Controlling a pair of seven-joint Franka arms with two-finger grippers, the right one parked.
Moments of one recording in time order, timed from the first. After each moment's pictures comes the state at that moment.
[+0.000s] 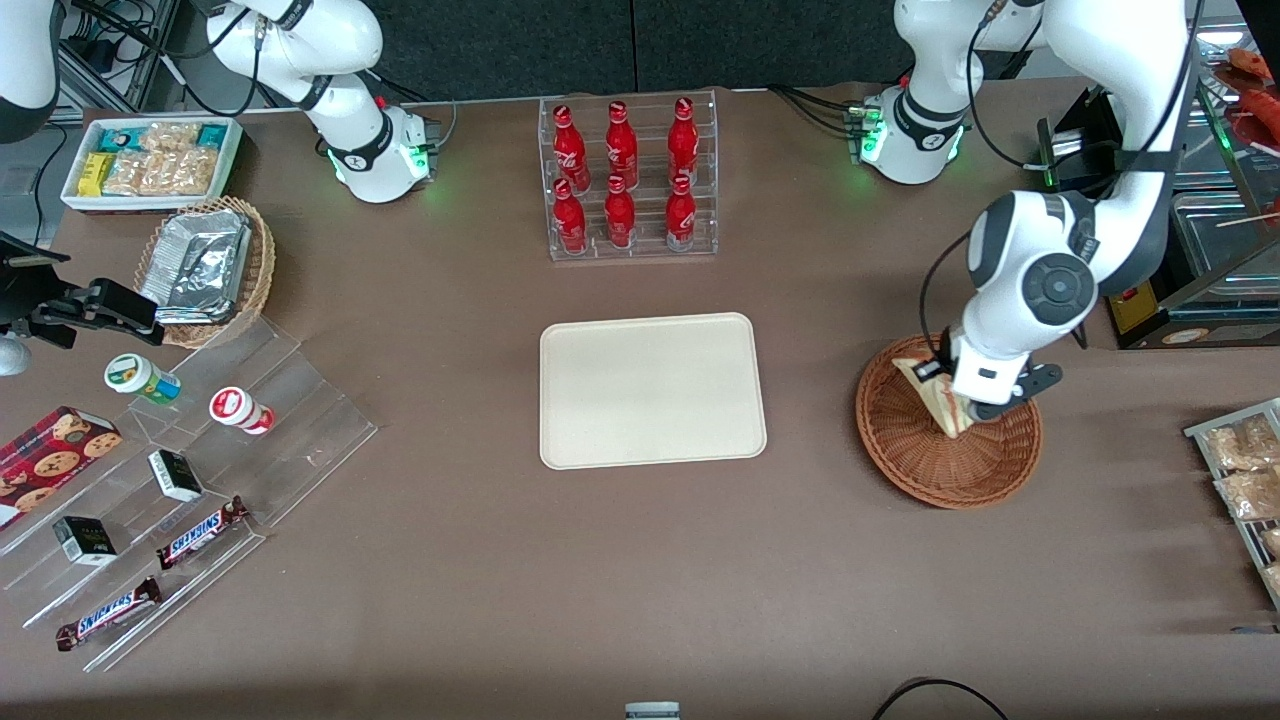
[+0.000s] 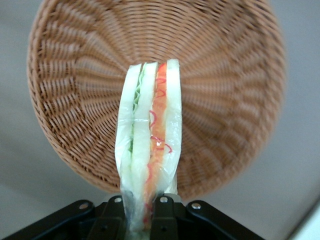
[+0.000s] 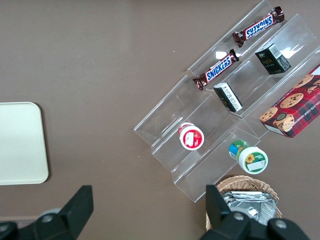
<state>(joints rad) -0.17 0.15 -0.05 -2.15 0.05 2.14 -0.65</state>
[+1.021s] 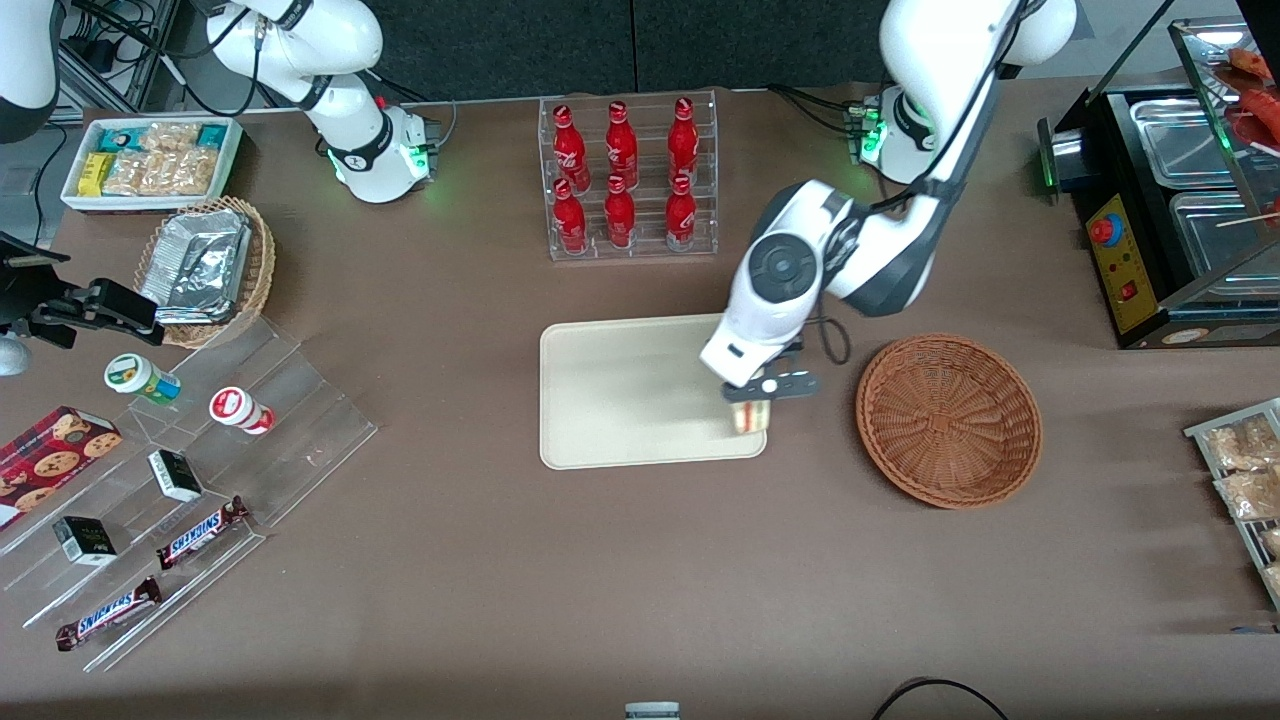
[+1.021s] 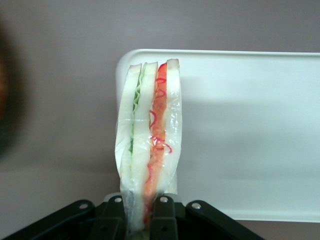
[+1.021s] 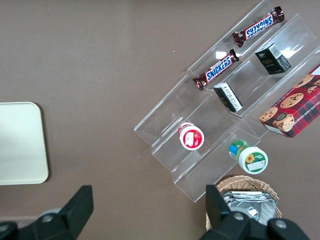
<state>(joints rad) -0.57 0.46 -0.09 -1.73 -0.04 2.08 -0.70</state>
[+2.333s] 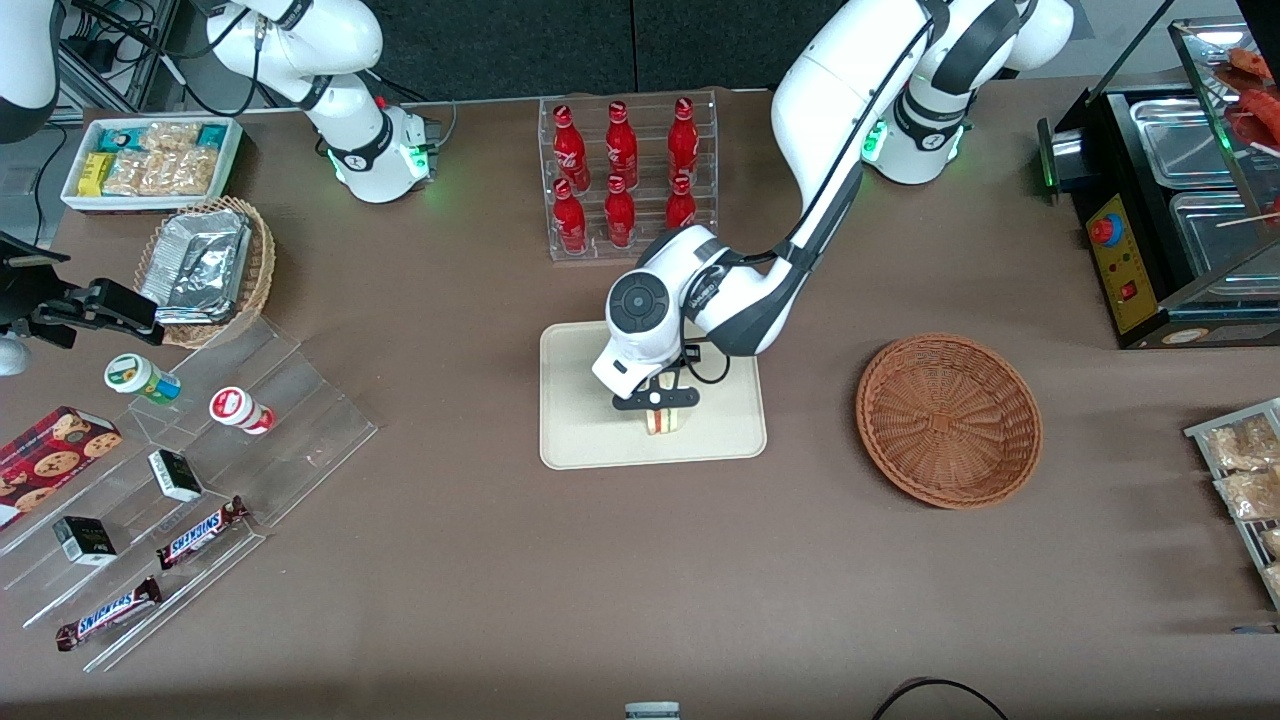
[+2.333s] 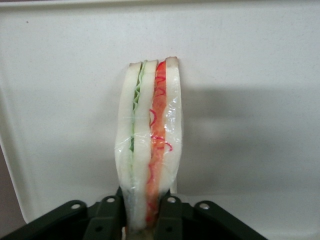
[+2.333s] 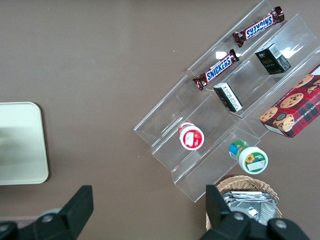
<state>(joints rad) -0.71 0.76 -0.12 -1.42 0.01 2.03 -0.83</state>
